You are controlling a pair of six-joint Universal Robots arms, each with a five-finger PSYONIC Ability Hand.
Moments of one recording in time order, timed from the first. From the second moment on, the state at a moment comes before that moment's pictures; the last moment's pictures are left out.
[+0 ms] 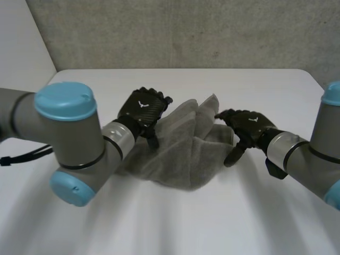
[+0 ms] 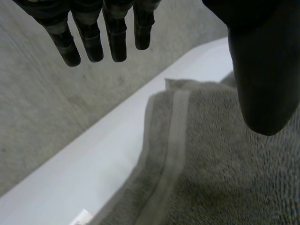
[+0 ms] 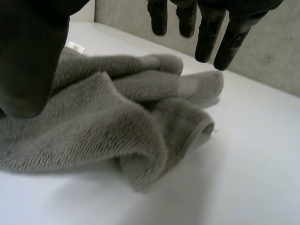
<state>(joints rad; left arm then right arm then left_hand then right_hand) 4.12 -2.12 -1.32 3.25 -1.47 3.43 1.88 -1.15 1.52 0.05 1.25 2.99 0.29 0.31 0.22 0.23 0.14 0.18 0.18 0.21 0.23 0.06</state>
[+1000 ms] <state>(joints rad) 4.07 -2.18 -1.32 3.22 -1.43 3.58 1.89 -1.03 1.41 0.03 1.29 2.89 1.33 1.32 0.22 0.23 1.17 1.26 1.33 0.21 0.23 1.13</state>
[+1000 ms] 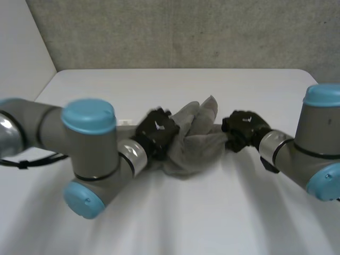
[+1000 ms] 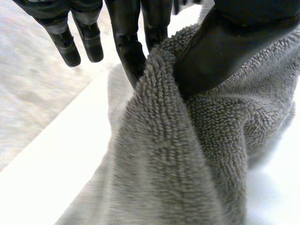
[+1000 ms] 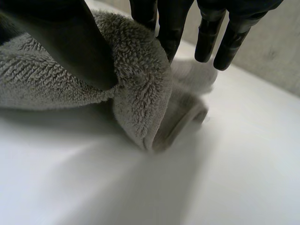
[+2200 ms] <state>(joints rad) 4.21 -1.81 -1.60 3.03 -1.52 3.45 2.05 -1.14 1.50 0.02 1.25 2.85 0.28 0.23 0.22 0.23 0.05 0.11 0.09 0.21 0.23 0.06</state>
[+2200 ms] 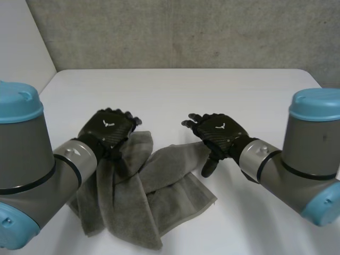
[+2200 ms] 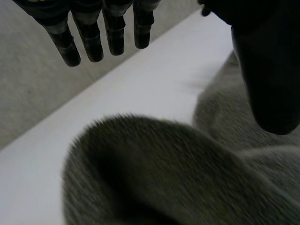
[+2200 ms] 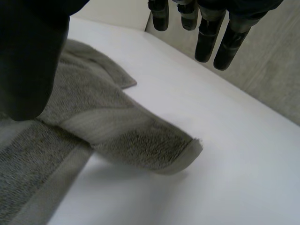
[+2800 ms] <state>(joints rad) 4.30 -1.97 -1.48 3.01 -1.53 3.64 2.14 -0.90 1.17 0.02 1.26 2.82 1.30 1.31 0.22 0.23 1.15 1.27 1.33 0.21 0.23 1.15</state>
